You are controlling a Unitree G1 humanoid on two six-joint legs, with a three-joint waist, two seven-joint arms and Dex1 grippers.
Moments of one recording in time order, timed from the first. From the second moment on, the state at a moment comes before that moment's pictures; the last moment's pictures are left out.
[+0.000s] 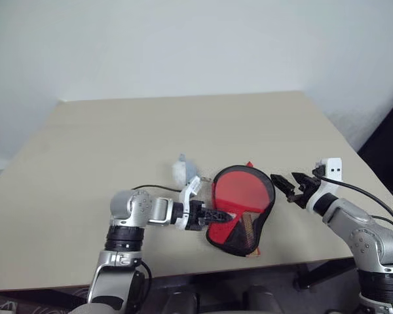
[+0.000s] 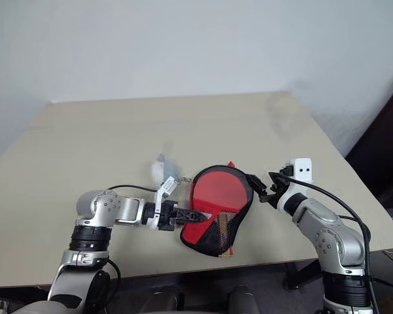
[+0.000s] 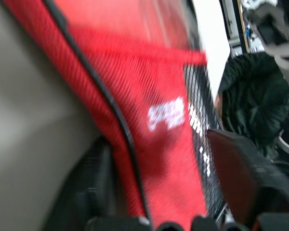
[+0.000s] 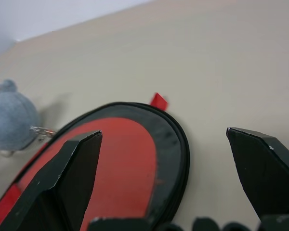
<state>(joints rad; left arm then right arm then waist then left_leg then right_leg) -0.50 0.19 0.05 0.12 -0.65 1.61 -0.67 -0.14 -0.42 -0.18 -0.26 0.64 0.76 0.28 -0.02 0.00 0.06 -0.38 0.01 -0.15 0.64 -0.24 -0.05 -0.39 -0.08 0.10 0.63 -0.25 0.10</state>
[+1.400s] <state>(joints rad) -0.58 0.27 -0.27 0.12 -0.64 1.34 -0.86 -0.16 -0.40 -0.19 -0.26 0.52 0.76 0.24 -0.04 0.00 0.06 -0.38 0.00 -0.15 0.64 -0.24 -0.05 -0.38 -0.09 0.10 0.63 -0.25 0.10</state>
